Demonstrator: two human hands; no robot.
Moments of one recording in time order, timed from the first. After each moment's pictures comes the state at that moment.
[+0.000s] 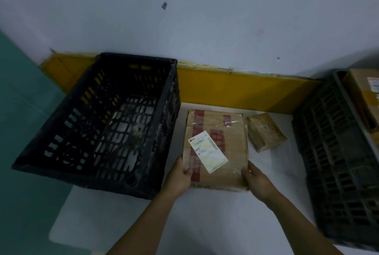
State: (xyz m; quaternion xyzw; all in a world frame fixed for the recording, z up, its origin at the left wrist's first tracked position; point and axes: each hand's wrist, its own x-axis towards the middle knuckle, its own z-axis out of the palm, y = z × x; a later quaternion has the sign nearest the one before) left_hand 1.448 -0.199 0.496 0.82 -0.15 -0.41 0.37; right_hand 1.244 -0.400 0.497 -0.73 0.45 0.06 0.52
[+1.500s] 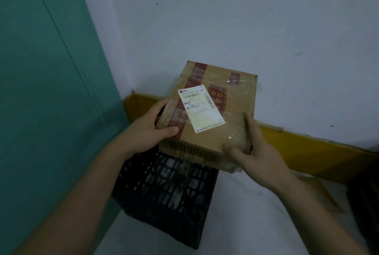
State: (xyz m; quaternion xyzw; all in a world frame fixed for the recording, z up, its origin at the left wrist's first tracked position) left_hand 1.648 -0.058 0.788 0.81 -0.32 -0.18 0.46; right_hand 1.431 -0.293 0.777 -0.88 0.23 -0.10 0.40
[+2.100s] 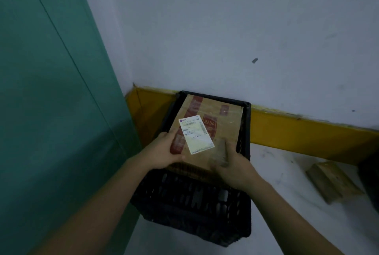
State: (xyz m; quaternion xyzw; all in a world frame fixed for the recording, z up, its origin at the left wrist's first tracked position) left_hand 1.749 -0.032 0.657 0.85 -0.39 -0.26 0.24; right_hand 1.546 -0.223 0.651 -0.88 0.31 0.08 0.34
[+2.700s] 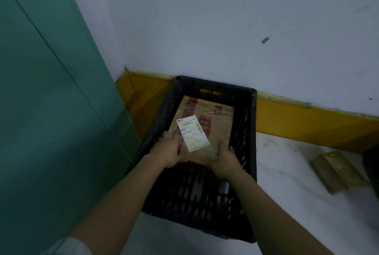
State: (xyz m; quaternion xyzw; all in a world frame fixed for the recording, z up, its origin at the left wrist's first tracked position) left_hand 1.758 -0.073 0.582 0.90 -0.34 -0.27 0.09; right_hand 1.595 -0.235 0.568 -0.83 0.39 0.13 0.37
